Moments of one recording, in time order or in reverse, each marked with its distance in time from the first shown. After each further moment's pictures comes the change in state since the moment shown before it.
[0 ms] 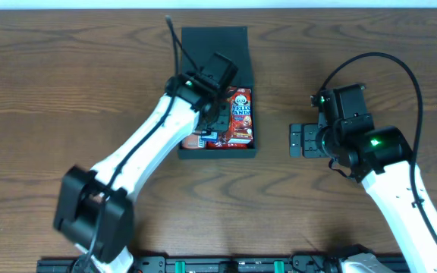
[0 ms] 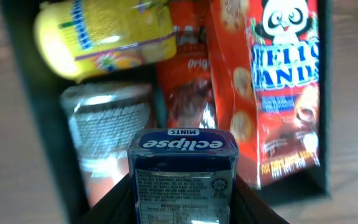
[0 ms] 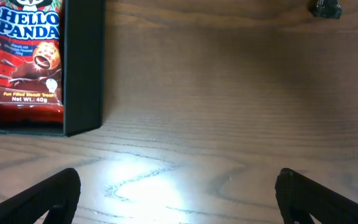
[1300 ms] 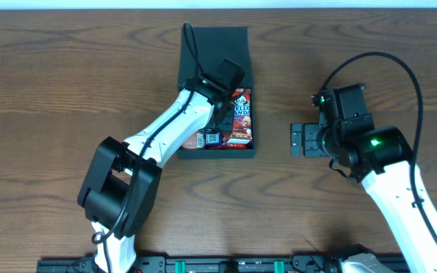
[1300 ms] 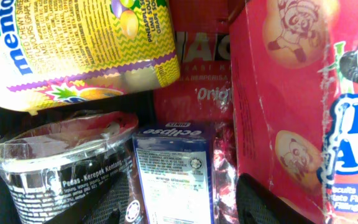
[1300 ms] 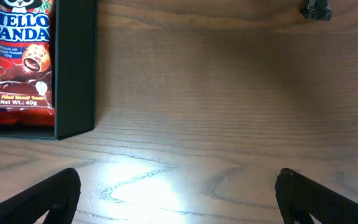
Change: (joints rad) left arm -0.003 0.156 0.008 0.070 -0.037 -0.029; right arm 0.000 0.000 0.000 0.000 0.023 0.000
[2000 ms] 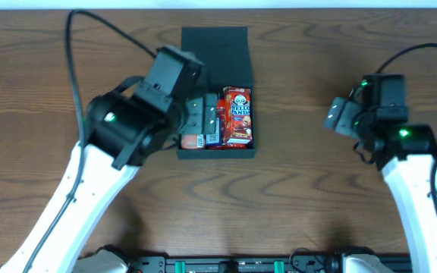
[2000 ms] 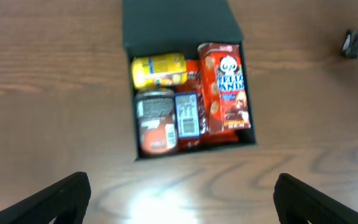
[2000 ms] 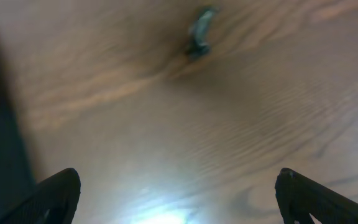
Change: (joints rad) left arm 0.001 -0.560 0.194 -0.395 -0.061 0.003; right arm -0.278 0.055 0.005 0.152 0.111 0.154
